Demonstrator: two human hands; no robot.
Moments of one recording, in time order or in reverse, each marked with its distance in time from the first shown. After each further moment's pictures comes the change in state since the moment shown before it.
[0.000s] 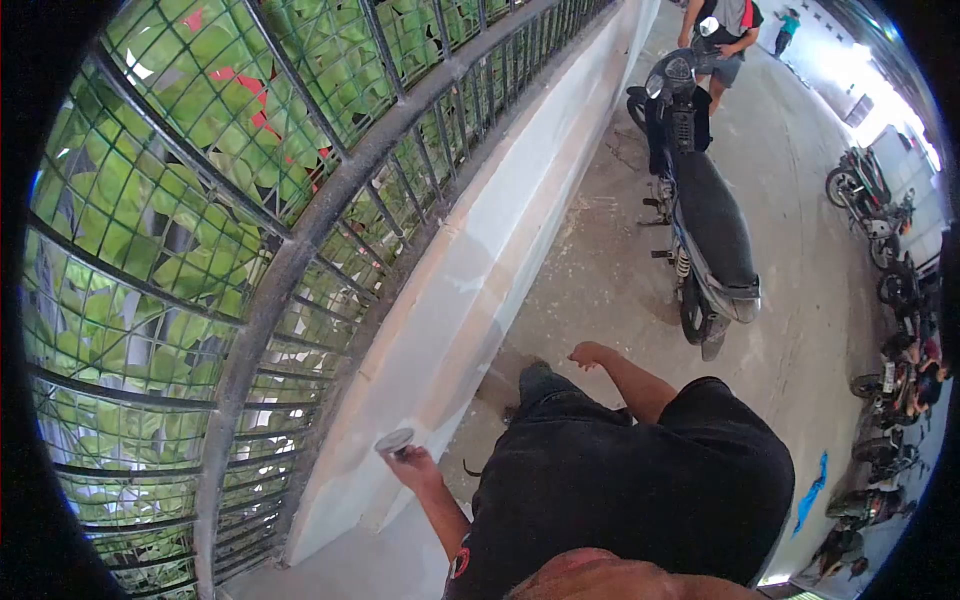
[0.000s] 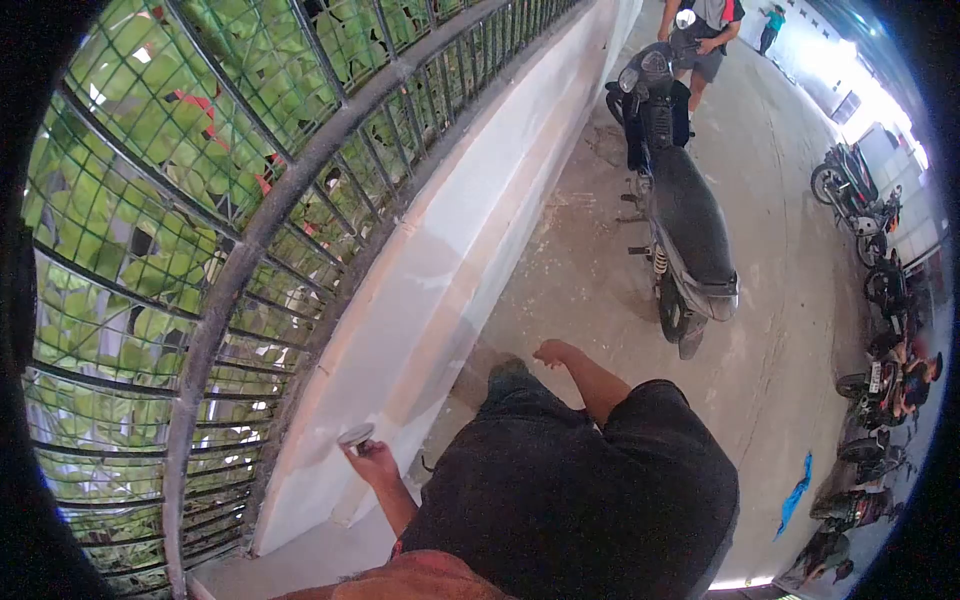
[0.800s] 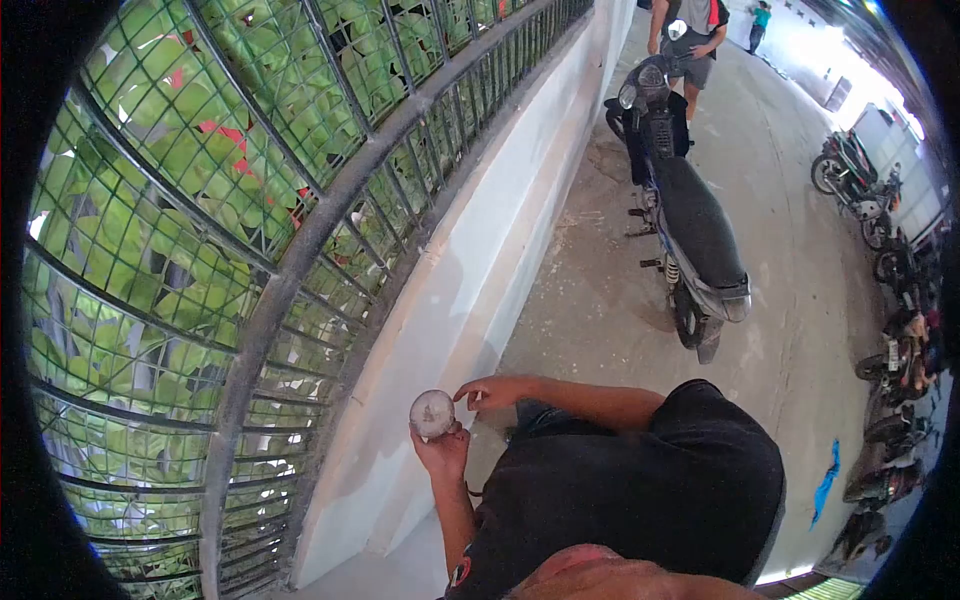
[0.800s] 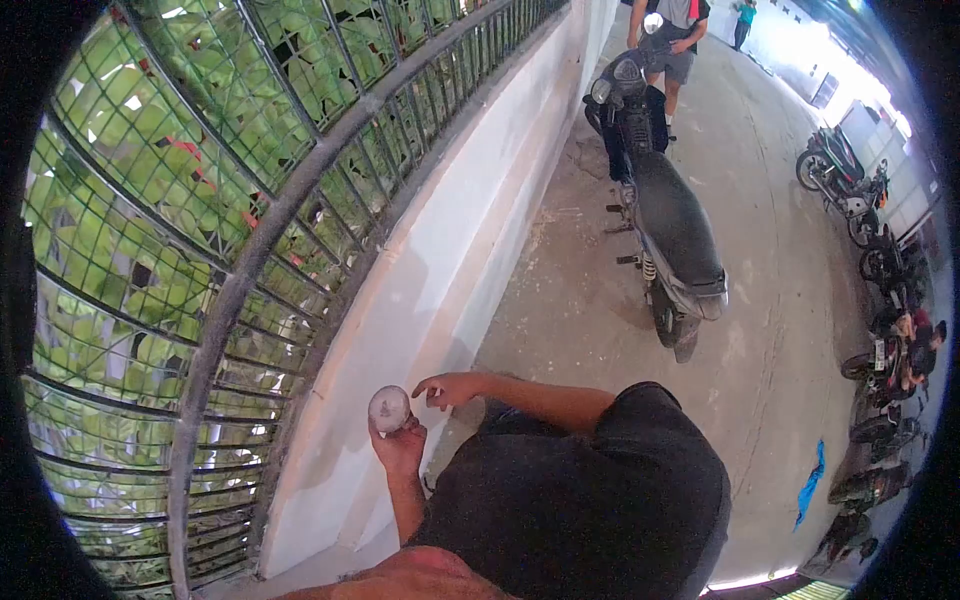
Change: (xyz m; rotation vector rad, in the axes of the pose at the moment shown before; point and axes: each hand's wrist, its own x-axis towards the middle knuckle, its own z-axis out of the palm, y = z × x) left_hand -0.058 -0.051 0.127 0.035 -0.254 -0.579; right_hand -0.095 -0.246 0.014 0.215 -0.255 -0.873
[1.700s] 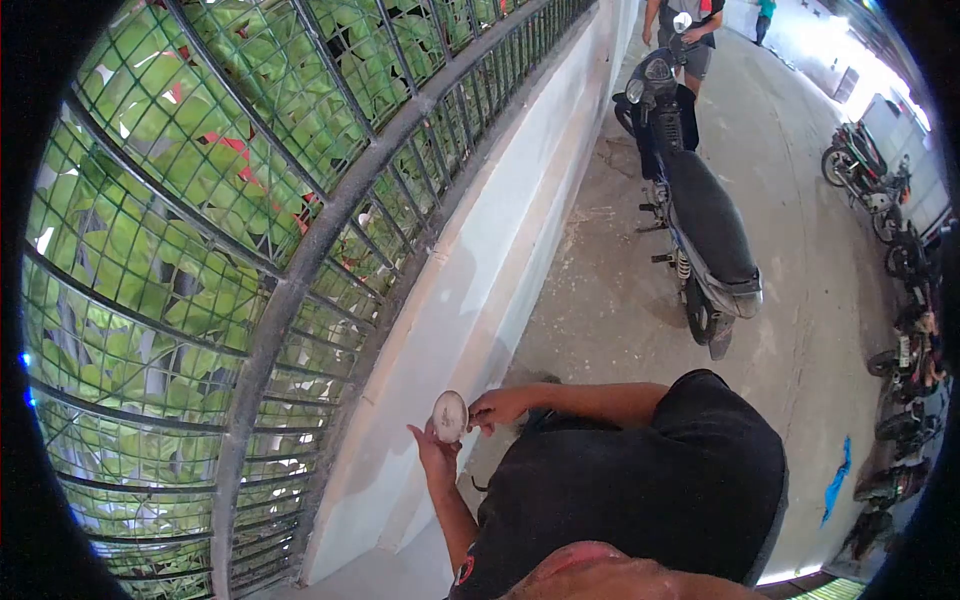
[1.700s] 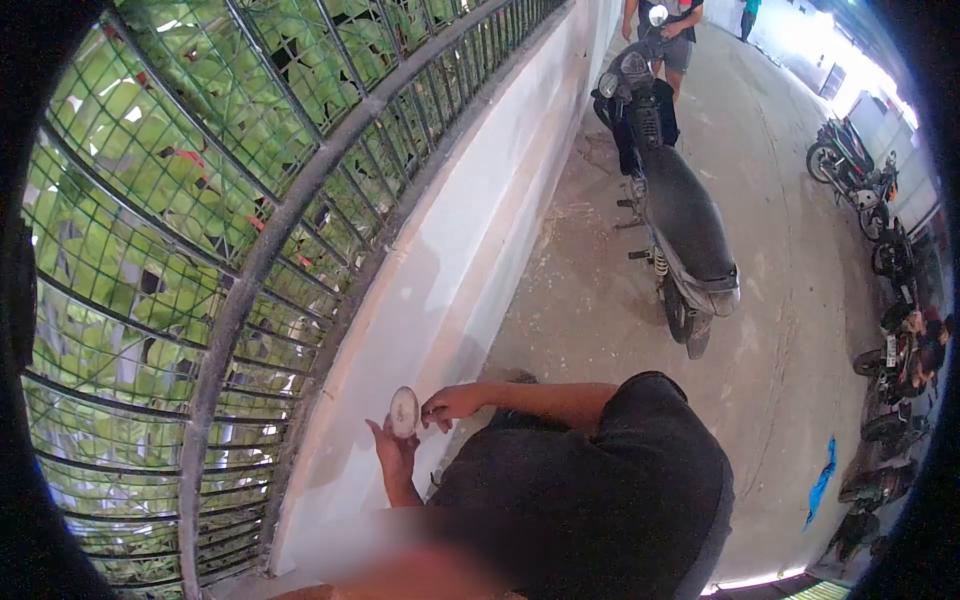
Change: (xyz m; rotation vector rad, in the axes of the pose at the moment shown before) left_hand 0.013 0.037 -0.048 0.610 -0.275 -0.010; right_hand -0.010 -0.060 0.015 0.019 -0.208 -0.035
